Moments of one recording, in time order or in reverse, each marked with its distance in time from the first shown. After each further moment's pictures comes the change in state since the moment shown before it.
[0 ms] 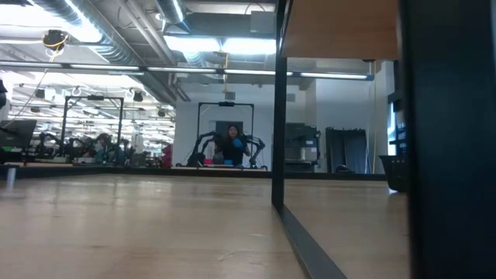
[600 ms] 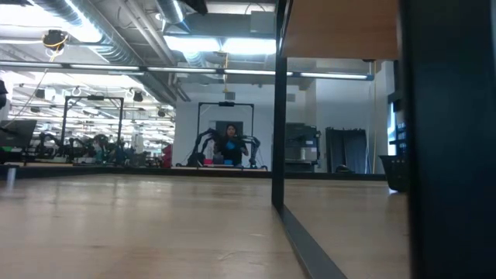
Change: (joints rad) left arm 0.000 0.082 -0.047 0.036 0.004 0.053; right arm 0.143 0.054 -0.001 -0.083 -0.064 0.204
